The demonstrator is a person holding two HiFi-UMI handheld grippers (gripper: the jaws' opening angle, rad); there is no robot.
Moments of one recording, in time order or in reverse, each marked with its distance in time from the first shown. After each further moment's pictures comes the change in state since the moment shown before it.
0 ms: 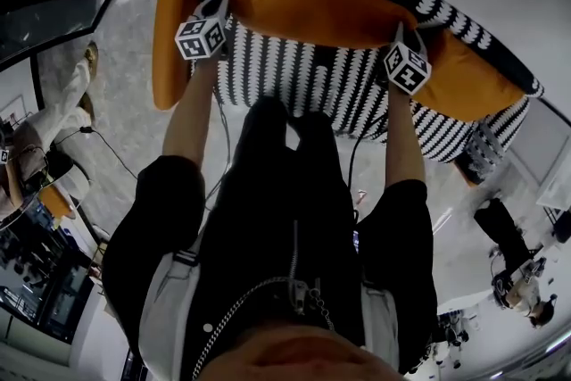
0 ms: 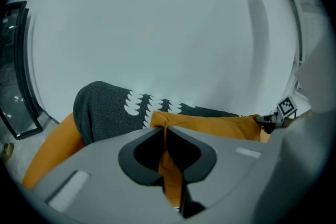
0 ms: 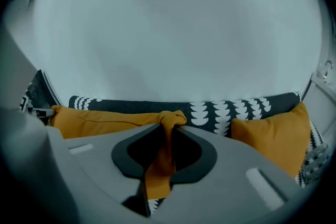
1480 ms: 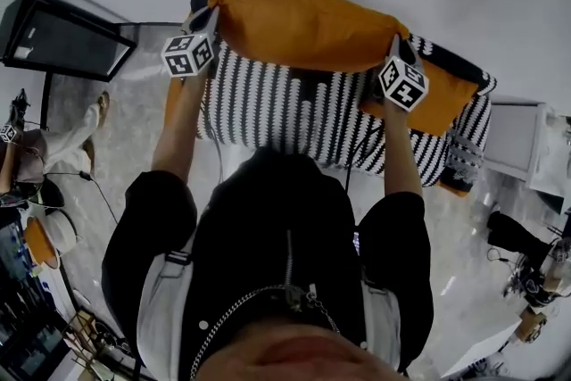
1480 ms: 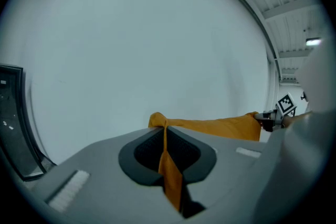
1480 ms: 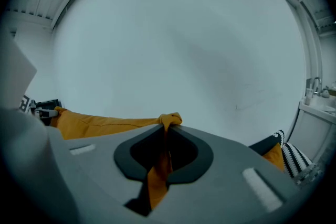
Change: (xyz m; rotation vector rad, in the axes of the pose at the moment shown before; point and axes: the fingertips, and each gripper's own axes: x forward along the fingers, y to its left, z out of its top) left arm -0.232 -0.100 0.202 0.187 -0.326 -0.065; right arm -0.273 0.050 0.157 -0.012 -0.405 0.043
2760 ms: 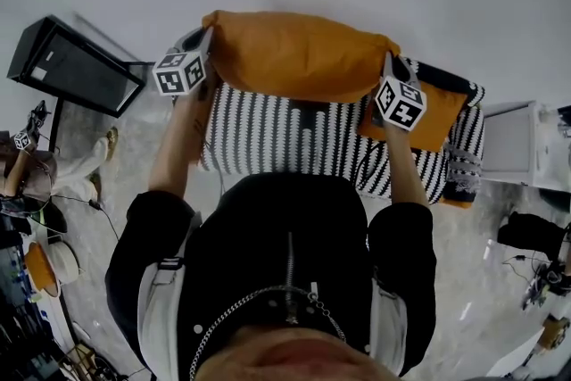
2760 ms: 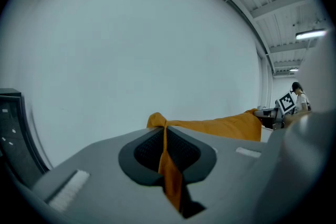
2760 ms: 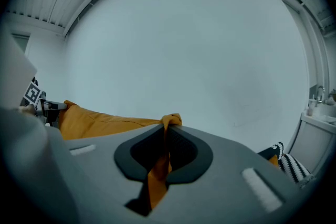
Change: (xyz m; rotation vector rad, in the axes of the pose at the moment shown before) left arm -0.070 -0.033 0.089 0.091 -0.019 -0.025; right arm -0.088 0.025 0.059 -0.044 -0.079 0.071
